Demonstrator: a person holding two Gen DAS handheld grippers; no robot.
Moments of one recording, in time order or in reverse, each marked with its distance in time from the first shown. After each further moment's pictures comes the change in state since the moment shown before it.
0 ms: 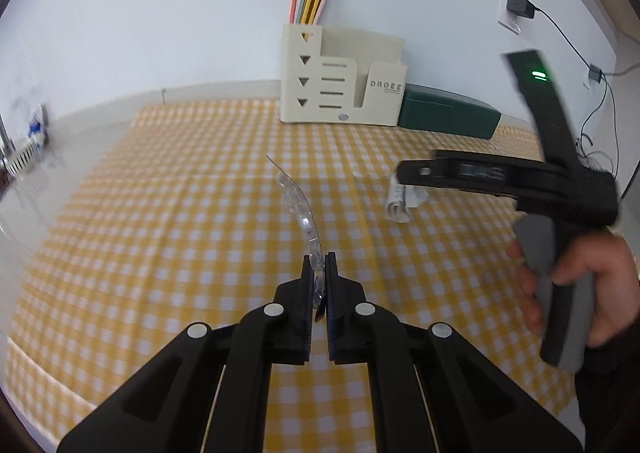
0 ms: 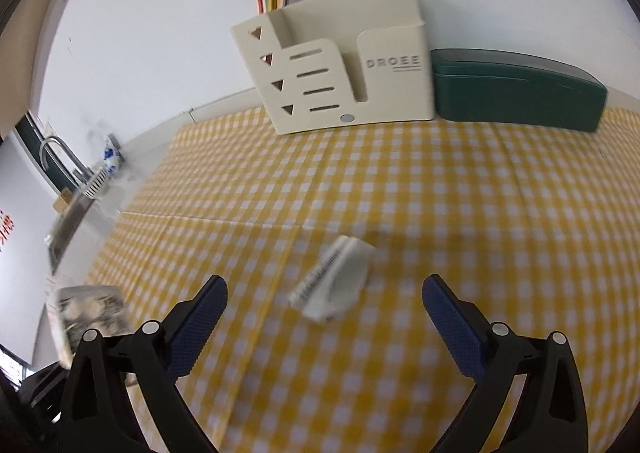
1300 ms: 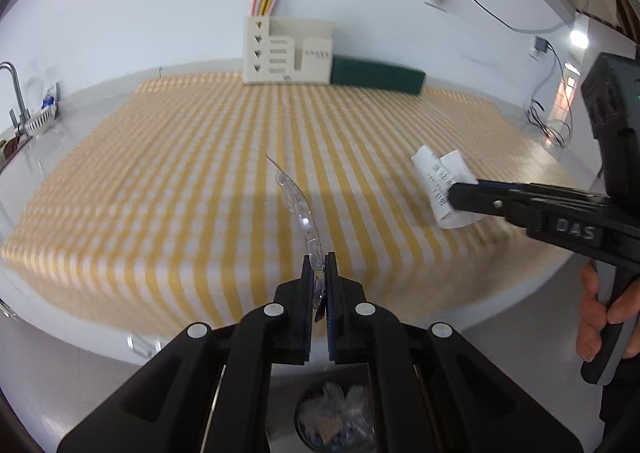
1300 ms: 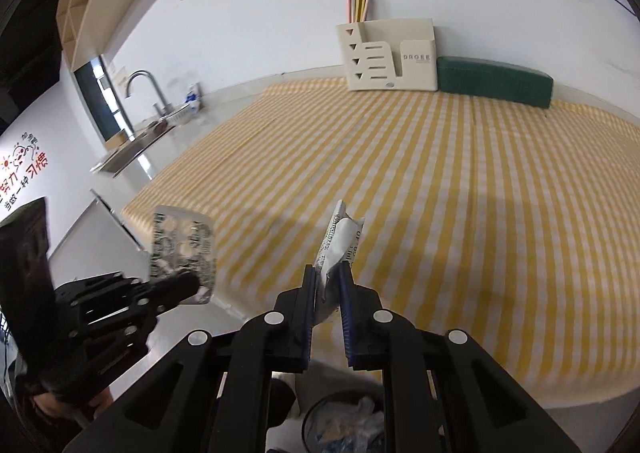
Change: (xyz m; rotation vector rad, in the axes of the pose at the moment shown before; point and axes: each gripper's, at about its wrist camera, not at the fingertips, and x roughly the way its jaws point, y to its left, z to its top) left arm -0.138 -0.090 -0.158 0.010 0.021 -0.077; right arm -0.206 0.002 -0.225 -0.178 -0.060 0.124
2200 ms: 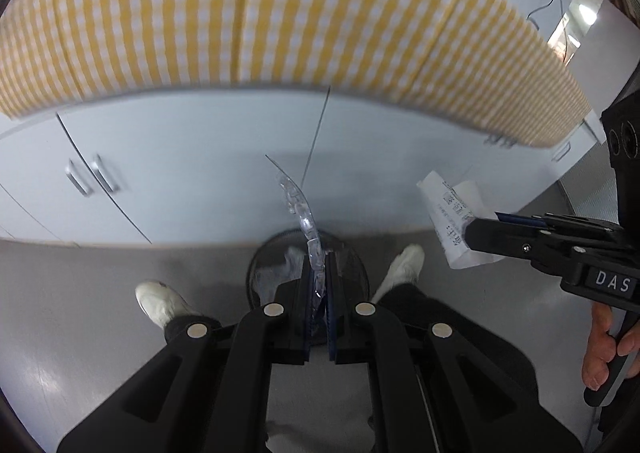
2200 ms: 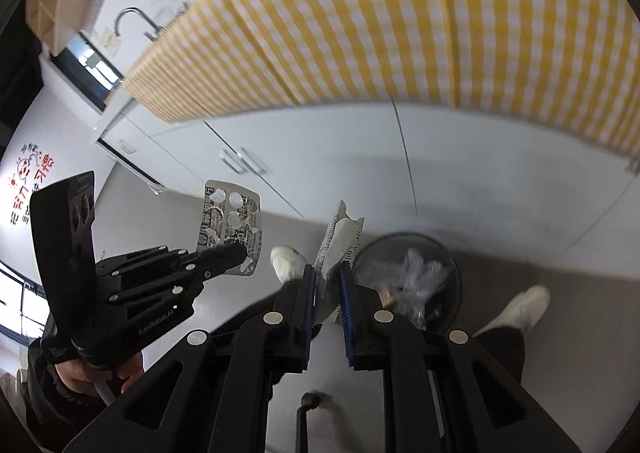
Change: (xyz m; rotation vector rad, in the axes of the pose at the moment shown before) left arm 0.052 -0.015 -0.235 -0.078 0.312 -0.102; right arm 0.031 0.006 -0.246 0.186 0.292 0.076
